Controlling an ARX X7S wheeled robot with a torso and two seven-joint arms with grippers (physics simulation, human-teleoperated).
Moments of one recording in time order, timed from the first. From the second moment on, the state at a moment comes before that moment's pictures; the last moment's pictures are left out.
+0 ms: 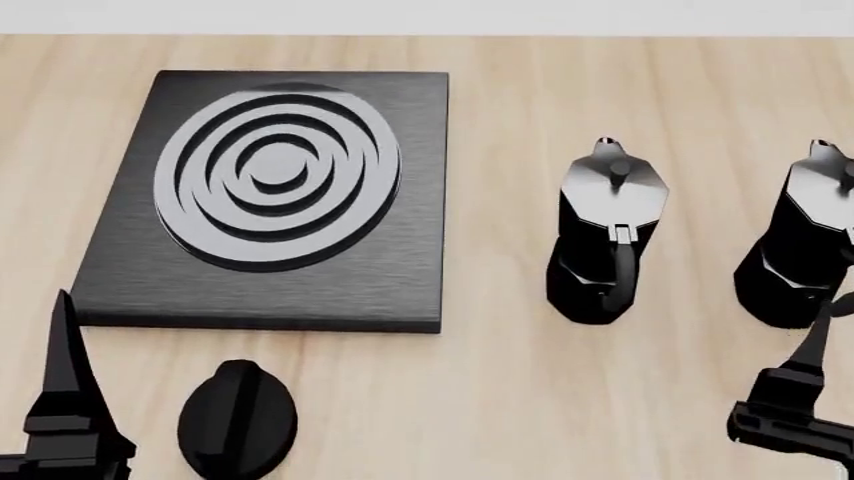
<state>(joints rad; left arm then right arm) -0.08 -0.39 0.23 0.84 -0.24 -0.44 -0.53 0.12 0.57 0.15 -0.33 0.49 0.28 0.32</state>
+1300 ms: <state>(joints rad) -0.08 -0.40 0.24 0.83 -0.25 -0.43 -0.55 0.46 0.59 0.01 0.13 0.49 0.34 0.16</state>
